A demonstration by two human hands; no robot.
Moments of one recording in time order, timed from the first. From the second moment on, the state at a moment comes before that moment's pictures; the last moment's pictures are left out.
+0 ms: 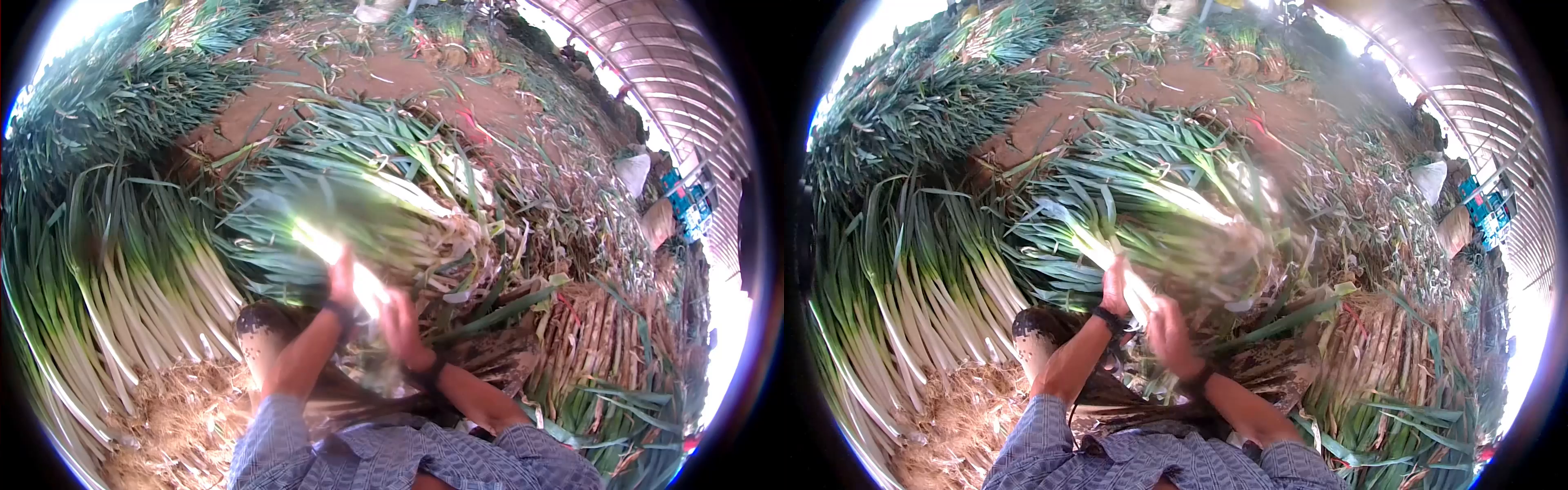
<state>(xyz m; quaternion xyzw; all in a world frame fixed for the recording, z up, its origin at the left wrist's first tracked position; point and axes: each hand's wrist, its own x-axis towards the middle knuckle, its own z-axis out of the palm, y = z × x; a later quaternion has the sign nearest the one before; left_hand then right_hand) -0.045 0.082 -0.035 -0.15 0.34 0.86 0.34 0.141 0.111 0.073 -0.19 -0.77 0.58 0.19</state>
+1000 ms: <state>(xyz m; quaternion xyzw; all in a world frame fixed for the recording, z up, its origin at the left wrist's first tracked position) 0.113 -0.149 0.116 0.51 0.86 -0.03 0.08 0.116 0.080 0.091 -0.22 -0.24 0.94 0.09</state>
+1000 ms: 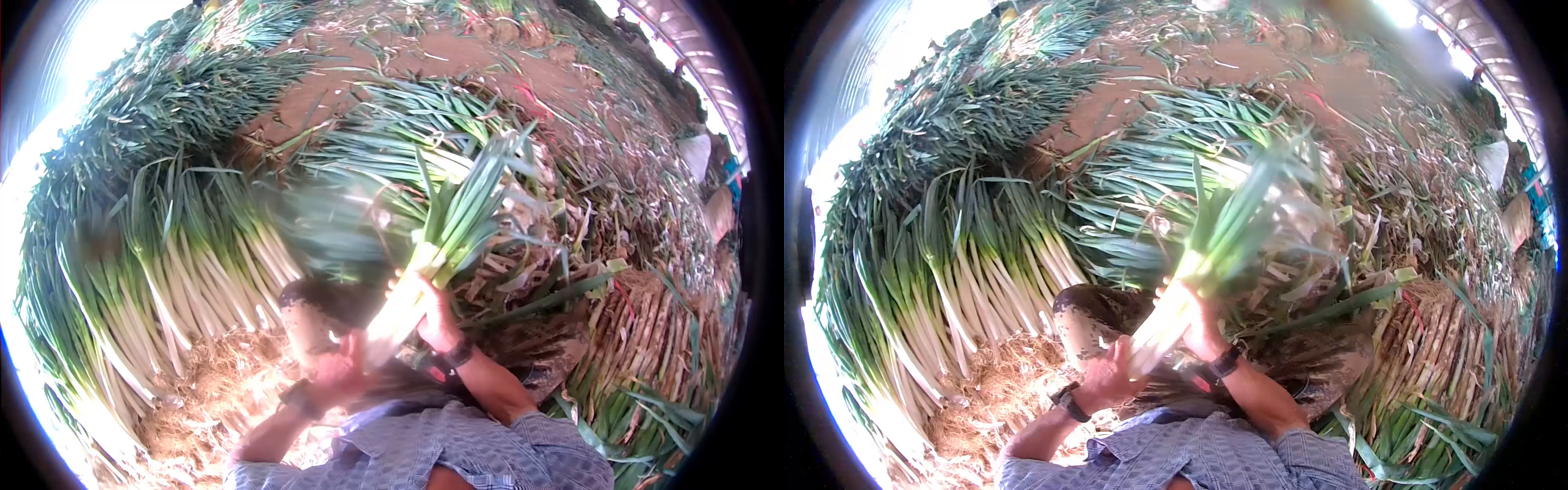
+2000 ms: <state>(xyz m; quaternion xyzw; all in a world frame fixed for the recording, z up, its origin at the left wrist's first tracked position) 0.111 -0.109 0.003 0.21 0.66 0.56 0.46 0.117 0.157 0.073 -0.35 -0.82 0.45 -0.11</state>
